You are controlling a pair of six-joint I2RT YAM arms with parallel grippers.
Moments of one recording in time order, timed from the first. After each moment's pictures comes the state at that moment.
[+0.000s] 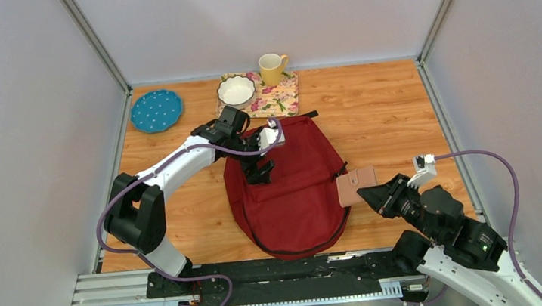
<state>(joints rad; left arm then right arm) -0.55 1.64 1.21 -0.62 0.62 0.70 0.82 0.12 0.59 -0.78 0.27 0.96</state>
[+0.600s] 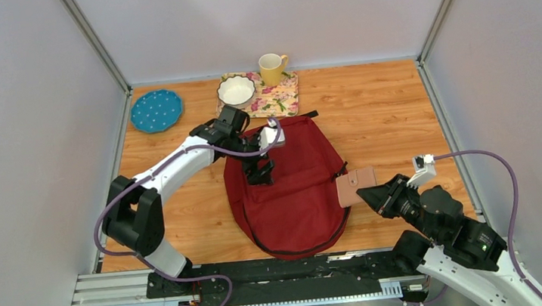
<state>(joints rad) -0.56 1.61 1.19 -0.62 0.69 0.71 0.82 0.12 0.59 -0.78 0.27 0.96</state>
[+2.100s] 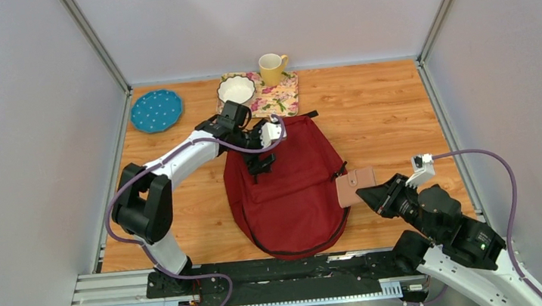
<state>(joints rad) -0.54 1.72 1.25 -0.53 0.59 0.79 0.82 0.14 0.59 -0.78 0.27 0.96</state>
